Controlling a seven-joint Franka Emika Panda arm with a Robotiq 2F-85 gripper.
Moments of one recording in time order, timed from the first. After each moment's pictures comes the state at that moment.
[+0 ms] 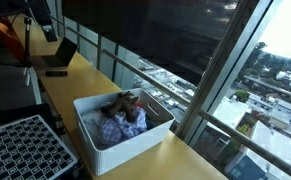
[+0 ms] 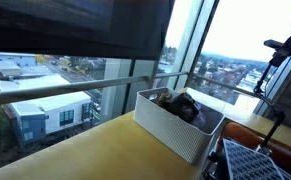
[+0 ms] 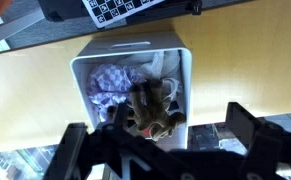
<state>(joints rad) 0.01 -0.92 0.09 -2.66 0.00 2.00 0.16</state>
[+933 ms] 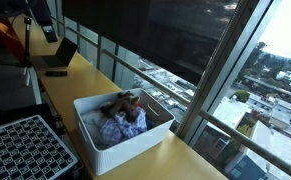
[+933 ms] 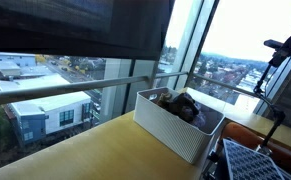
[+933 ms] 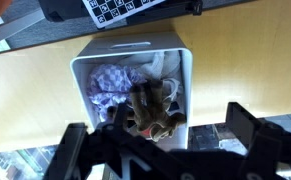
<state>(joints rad) 0.01 -0.92 0.09 -2.66 0.00 2.01 0.16</state>
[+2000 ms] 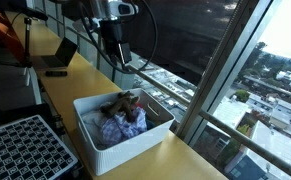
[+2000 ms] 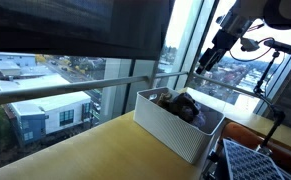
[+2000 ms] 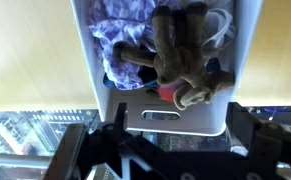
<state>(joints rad) -0.09 -0.20 0.11 -2.35 -0.24 2.43 0.20</state>
